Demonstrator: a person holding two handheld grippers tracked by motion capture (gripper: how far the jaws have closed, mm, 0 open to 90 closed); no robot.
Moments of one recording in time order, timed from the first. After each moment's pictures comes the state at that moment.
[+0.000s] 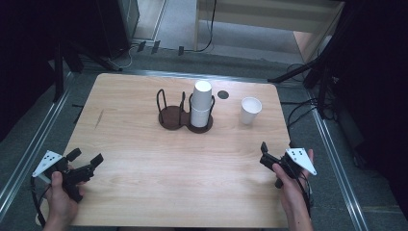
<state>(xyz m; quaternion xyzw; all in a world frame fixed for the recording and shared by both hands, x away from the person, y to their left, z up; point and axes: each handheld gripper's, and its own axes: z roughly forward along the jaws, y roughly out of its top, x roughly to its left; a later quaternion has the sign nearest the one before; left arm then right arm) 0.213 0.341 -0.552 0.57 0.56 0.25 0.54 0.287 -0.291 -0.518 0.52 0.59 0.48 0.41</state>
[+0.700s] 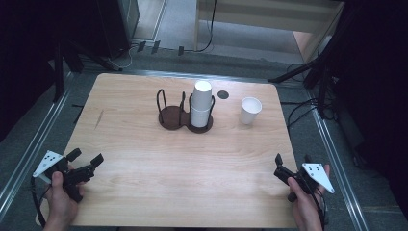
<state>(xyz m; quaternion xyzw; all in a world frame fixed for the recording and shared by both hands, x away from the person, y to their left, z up) 0.213 0.340 -0.553 0.57 0.56 0.25 0.54 0.250 -0.329 -0.525 0.54 0.57 0.46 0.42</state>
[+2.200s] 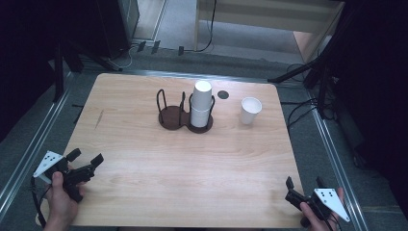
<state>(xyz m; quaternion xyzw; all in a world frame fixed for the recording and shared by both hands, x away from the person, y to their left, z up) 0.213 0.340 -0.553 0.57 0.57 0.25 0.54 0.191 -0.363 -0.546 0.54 0.58 0.44 0.42</state>
